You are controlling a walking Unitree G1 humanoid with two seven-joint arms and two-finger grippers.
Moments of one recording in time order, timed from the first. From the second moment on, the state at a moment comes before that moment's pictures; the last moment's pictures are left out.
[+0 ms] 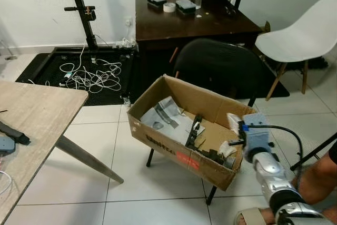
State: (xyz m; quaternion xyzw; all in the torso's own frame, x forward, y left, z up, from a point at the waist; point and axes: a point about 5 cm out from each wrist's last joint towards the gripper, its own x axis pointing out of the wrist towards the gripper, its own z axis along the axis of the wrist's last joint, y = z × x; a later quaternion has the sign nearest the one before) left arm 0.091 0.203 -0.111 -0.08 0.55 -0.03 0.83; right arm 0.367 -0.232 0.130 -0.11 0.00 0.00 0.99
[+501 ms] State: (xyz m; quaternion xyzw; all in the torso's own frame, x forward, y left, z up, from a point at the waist) left arm 0.093 0.204 -0.110 -0.08 0.54 -0.04 0.84; right arm 0.373 -0.239 0.151 -0.11 -0.04 -0.02 0.99
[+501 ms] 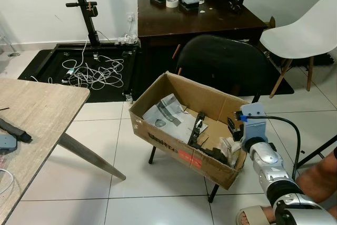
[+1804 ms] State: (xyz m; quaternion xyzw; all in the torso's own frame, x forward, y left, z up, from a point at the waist) left arm 0.097 0.198 -0.112 -0.07 0.57 -0.03 0.82; right arm 0.293 -0.132 0.011 -0.16 0.26 0.43 0.85
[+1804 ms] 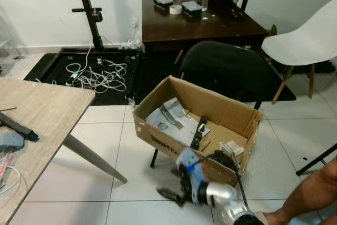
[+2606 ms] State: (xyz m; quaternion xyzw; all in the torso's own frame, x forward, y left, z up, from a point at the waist) left arm 0.088 0.199 -0.115 -0.06 0.59 -0.01 0.80; right arm 0.228 -0.228 -0.049 -0.08 0.42 0.08 0.90
